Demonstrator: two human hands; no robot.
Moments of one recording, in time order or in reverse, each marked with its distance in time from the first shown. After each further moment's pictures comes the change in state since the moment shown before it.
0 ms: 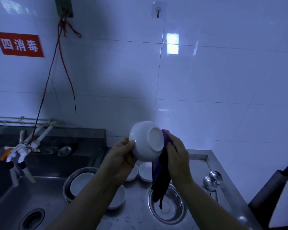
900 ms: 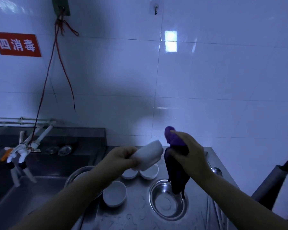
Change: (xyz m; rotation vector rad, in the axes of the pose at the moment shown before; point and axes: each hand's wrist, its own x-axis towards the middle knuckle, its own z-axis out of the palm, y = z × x) left_hand -0.012 0.013 -0.025 0.970 -0.190 -0.043; right_hand 0.016 0.013 -0.051 -0.323 -0.202 -0.387
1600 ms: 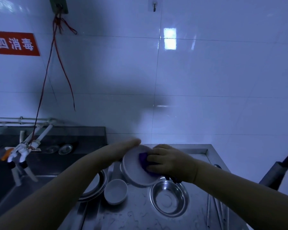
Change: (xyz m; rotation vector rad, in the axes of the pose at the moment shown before) left_hand 0.034 0.002 -0.018 0.081 -0.162 -0.287; right_hand 0.013 -0.008 0.022 -0.498 -0.542 -0.951
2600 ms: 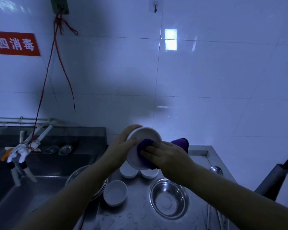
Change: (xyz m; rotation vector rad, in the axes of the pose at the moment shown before) left_hand -0.003 0.007 0.019 -0.106 0.346 0.514; right_hand 0.013 -0.010 -0.013 -0.045 -0.003 0.303
